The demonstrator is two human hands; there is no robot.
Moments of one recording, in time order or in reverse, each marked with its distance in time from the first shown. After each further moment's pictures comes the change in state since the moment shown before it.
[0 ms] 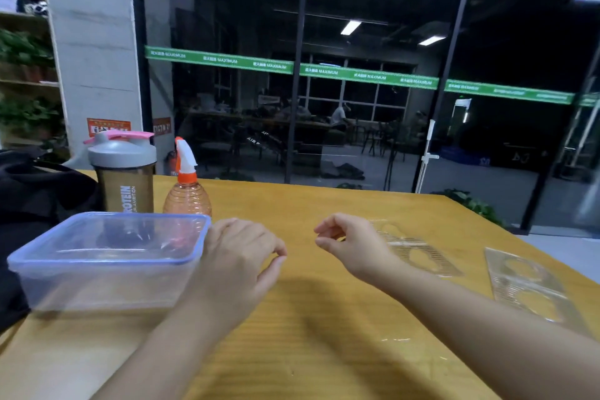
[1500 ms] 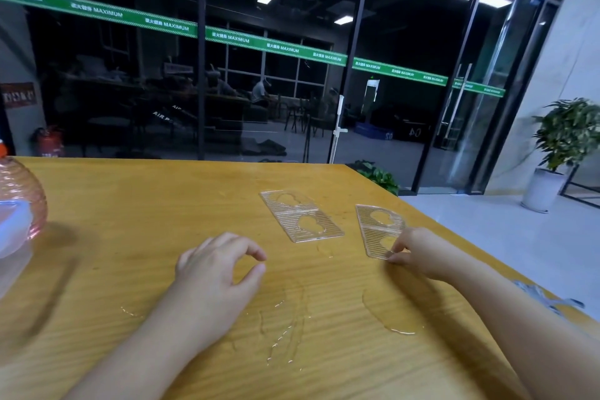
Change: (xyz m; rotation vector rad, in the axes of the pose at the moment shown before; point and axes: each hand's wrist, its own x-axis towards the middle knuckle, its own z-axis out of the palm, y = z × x) left_hand 0.017 0.110 0.082 -0.387 -0.322 -0.210; right_hand -0.108 0.183 -0.180 -0.820 -0.163 0.550
